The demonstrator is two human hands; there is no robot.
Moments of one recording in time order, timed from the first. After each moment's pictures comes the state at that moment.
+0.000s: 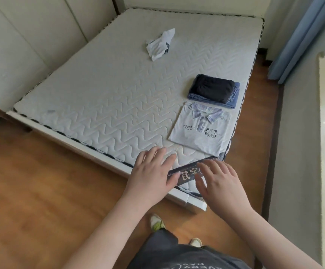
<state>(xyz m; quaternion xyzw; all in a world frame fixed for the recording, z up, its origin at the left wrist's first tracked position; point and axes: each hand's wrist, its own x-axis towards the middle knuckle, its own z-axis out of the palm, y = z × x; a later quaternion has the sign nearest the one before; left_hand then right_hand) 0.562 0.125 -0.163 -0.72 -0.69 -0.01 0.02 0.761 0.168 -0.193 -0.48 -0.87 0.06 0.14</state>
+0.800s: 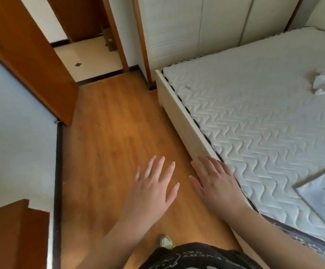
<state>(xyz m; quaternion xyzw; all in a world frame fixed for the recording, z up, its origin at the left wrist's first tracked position) 0.291 -0.197 -0.150 -0.37 -0.93 0.01 0.00 0.371 -0.013 -0.170 -0.10 -0.99 0.06 0.07</state>
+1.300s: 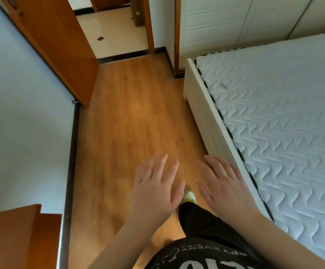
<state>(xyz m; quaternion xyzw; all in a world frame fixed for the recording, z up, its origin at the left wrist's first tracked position) 0.139 -0.232 -0.178 -0.27 -0.96 -0.08 -0.02 0.196 -0.038 -0.180 -0.03 -1.00 0.09 0.01</state>
